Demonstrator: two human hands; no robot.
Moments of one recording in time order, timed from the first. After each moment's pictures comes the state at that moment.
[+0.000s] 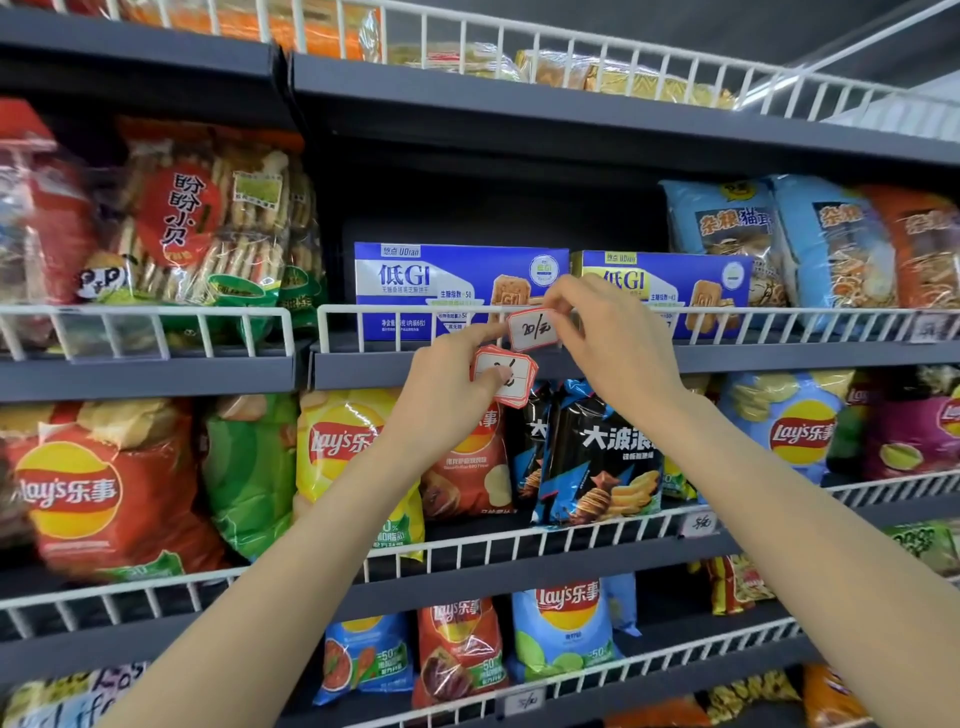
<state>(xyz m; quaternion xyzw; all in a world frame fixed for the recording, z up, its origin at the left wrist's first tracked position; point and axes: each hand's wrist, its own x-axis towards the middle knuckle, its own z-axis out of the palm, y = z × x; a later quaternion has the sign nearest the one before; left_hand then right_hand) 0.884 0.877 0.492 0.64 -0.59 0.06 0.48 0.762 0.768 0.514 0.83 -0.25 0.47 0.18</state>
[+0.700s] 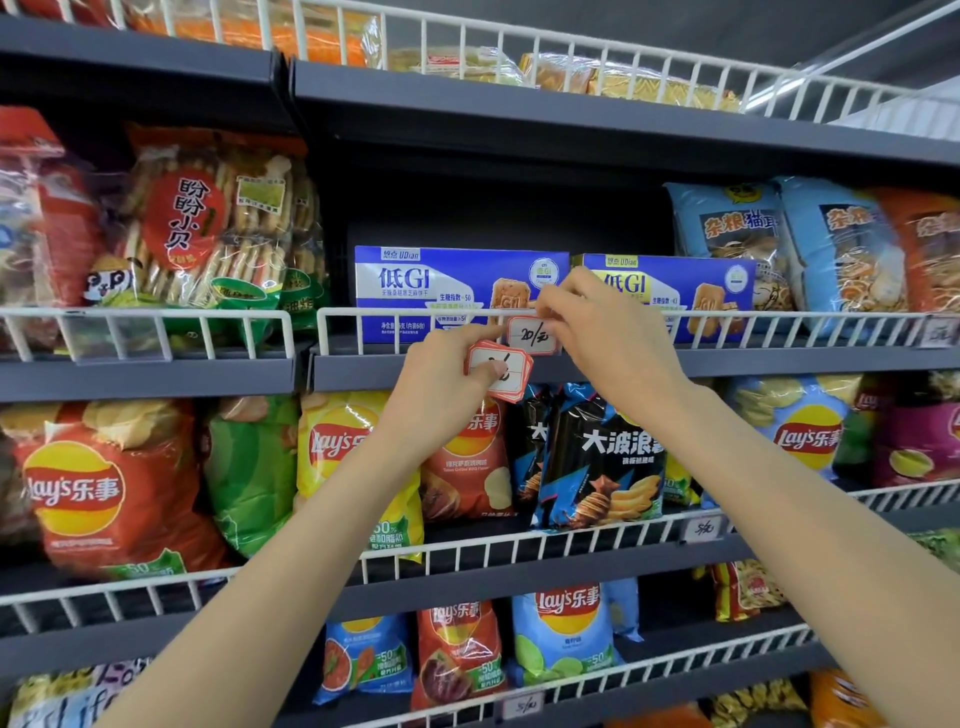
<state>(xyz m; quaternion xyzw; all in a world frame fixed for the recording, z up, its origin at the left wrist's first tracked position) 0.884 0.876 0.497 0.66 -0.58 0.06 0.48 0.759 0.768 0.521 0.84 -0.25 0.40 0.25</state>
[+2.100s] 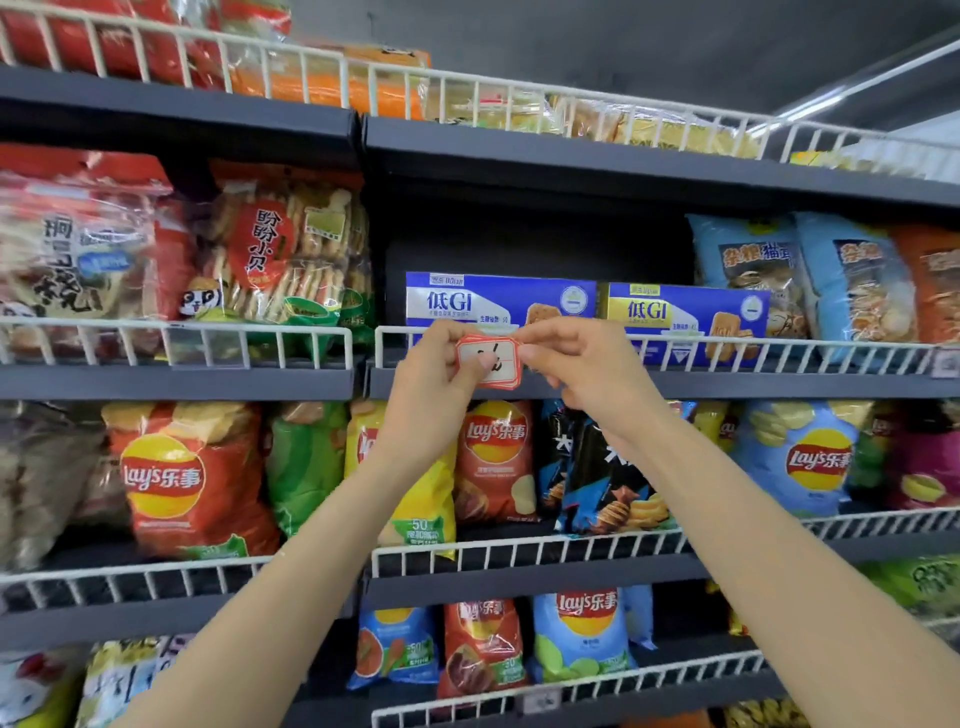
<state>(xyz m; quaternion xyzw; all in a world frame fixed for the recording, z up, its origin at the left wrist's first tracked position) 0.900 0.917 0.496 0.57 -0.53 0.04 0.62 0.775 0.841 0.523 0.78 -0.15 0.47 -0.38</state>
